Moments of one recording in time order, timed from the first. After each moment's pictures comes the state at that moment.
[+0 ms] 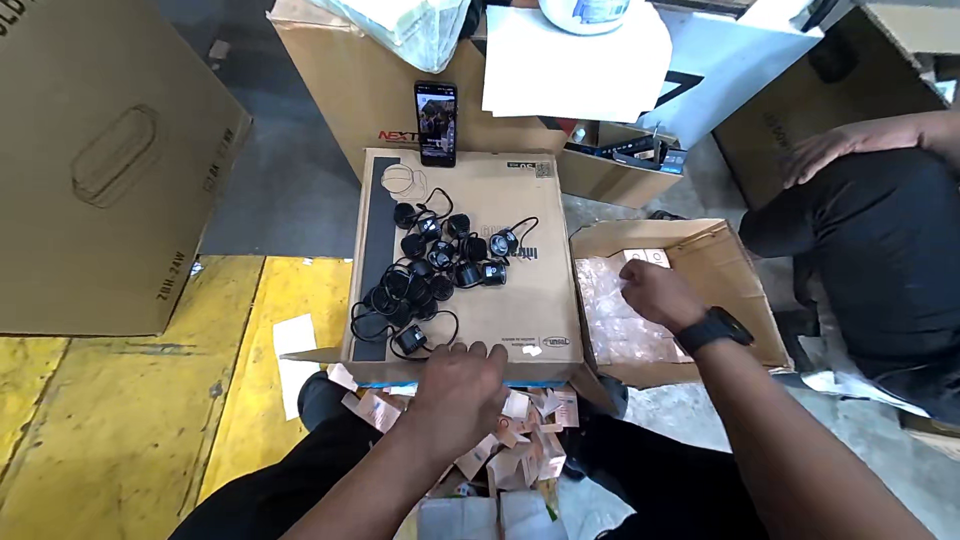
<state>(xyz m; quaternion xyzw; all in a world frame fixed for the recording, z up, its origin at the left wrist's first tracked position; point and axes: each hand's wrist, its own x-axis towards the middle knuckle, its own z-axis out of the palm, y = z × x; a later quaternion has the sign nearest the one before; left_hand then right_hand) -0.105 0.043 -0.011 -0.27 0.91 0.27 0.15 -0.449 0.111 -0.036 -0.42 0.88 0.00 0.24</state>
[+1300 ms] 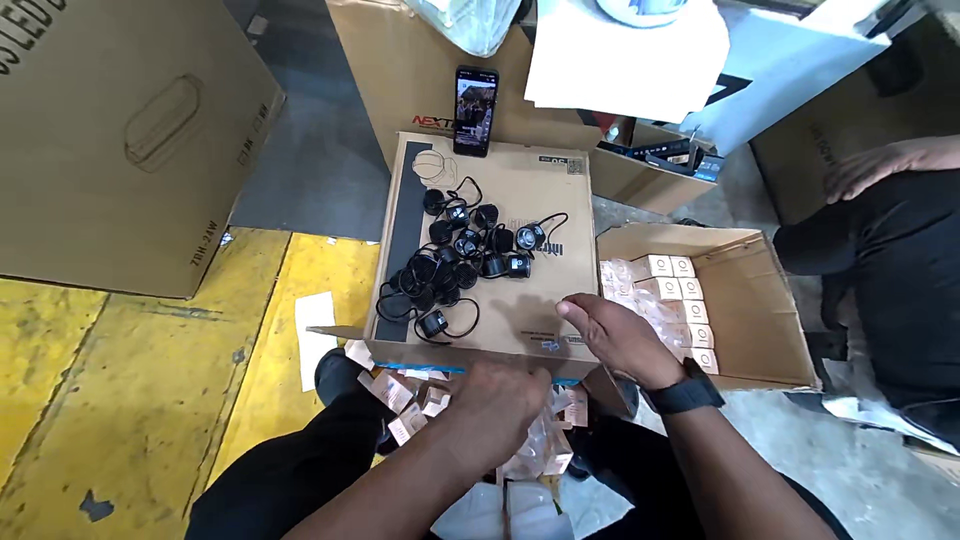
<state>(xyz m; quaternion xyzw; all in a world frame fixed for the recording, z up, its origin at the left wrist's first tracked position) -0.095 0.066 -0.002 -0.19 0.93 0.28 0.12 -0.334 0.106 -0.031 -0.53 0.78 -0.07 0.33</state>
